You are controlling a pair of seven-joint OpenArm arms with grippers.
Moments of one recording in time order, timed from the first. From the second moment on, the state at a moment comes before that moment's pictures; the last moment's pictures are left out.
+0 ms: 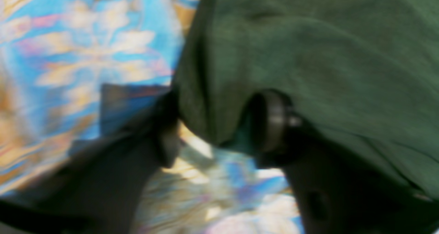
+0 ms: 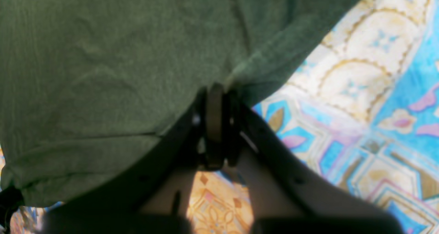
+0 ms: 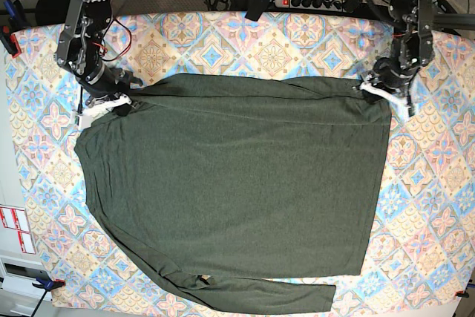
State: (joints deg) left arm 15.5 -20.9 -7.9 80.5 -37.7 0.9 34.4; right arm -10.0 6.1 22.3 81.8 34.0 10.9 -42.6
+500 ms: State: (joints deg) left arm 23.0 -22.0 -11.6 88.1 -38.4 0.9 36.1; right arm -10.3 6.1 22.5 81.9 34.0 10.9 -42.7
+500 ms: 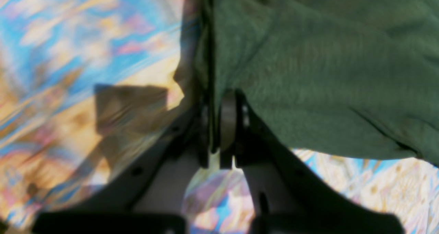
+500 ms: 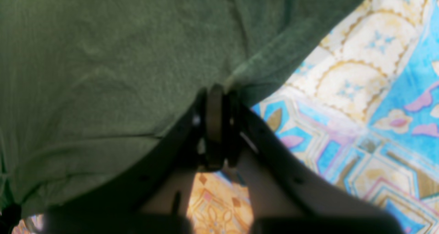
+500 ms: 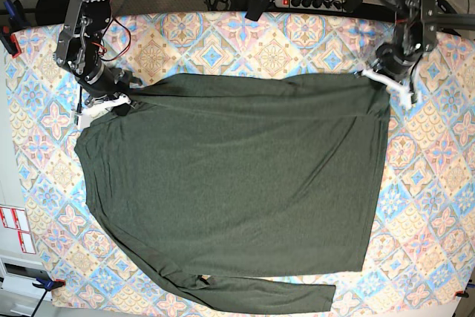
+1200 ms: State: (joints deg) left arm 14.2 -20.3 -18.9 94.7 -38.4 0.7 36.7; right arm -7.4 6.1 22.7 87.9 34.3 11.2 -40.6
